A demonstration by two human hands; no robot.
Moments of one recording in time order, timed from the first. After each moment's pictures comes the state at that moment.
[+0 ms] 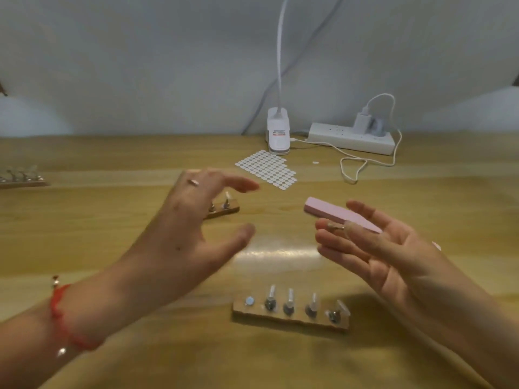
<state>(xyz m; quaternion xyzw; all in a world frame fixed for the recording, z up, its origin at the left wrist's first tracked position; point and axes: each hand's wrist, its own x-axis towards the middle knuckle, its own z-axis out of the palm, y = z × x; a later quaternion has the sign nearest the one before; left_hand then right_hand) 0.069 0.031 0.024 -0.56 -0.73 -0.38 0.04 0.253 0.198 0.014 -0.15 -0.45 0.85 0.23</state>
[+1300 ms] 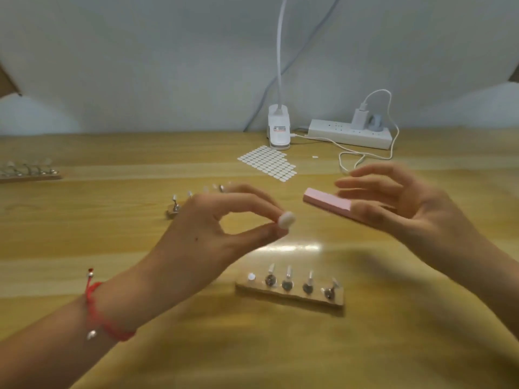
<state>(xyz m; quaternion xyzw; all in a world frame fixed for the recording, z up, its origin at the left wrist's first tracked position) 0.104 0.032 0.026 -0.57 -0.65 -0.50 -0.06 0.272 0.229 0.023 -0.12 -0.83 0.48 0.25</state>
